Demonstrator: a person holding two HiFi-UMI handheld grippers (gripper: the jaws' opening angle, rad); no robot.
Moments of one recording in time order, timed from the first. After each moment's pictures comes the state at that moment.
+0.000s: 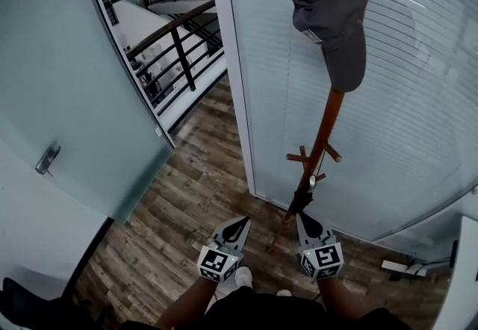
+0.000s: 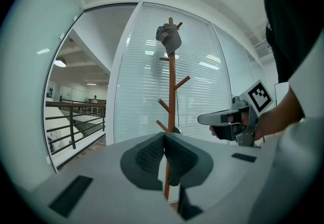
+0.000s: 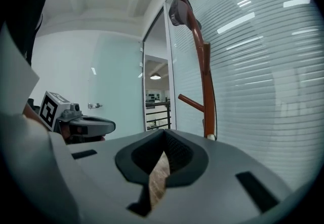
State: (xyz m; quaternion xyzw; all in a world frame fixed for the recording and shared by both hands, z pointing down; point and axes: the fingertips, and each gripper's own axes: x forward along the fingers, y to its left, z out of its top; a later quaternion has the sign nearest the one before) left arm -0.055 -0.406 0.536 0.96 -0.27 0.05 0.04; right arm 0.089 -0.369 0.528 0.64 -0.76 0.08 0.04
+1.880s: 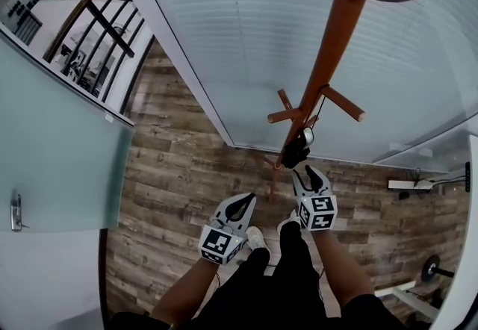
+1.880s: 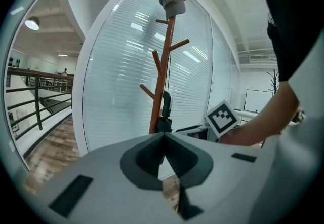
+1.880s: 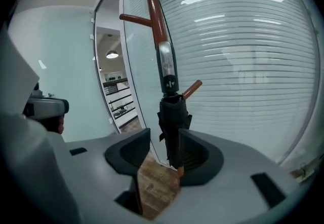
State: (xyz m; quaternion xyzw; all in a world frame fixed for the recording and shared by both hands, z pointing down) left arm 0.000 -0.425 0.657 0.98 -0.10 0.14 0.11; right arm 0.162 -0.398 0.736 0.77 -0.58 0.25 0.07
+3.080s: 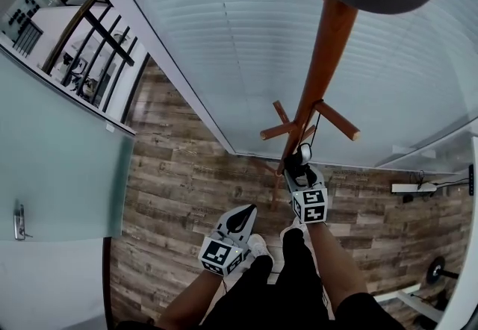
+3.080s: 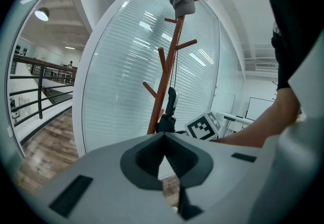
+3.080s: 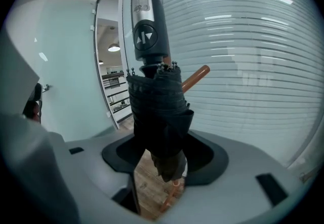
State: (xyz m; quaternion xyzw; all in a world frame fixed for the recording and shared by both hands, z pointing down) left arm 0.010 -0.423 0.661 0.97 -0.11 0.13 0.15; right arm 0.184 -0.438 0.774 0.76 -0.59 0.25 0.11
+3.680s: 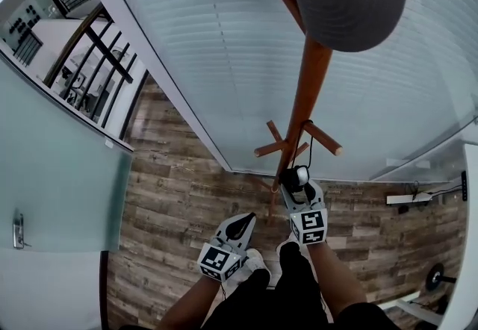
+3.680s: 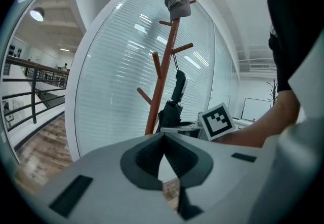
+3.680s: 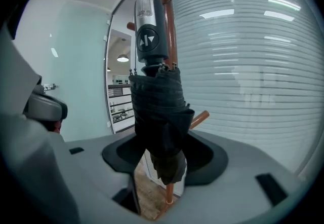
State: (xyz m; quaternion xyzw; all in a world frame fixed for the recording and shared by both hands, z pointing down) left arm 0.026 -0.426 0.643 0.98 -0.09 0.12 0.14; right arm 0.179 -0.432 0.688 0.77 -0.61 0.15 0.09
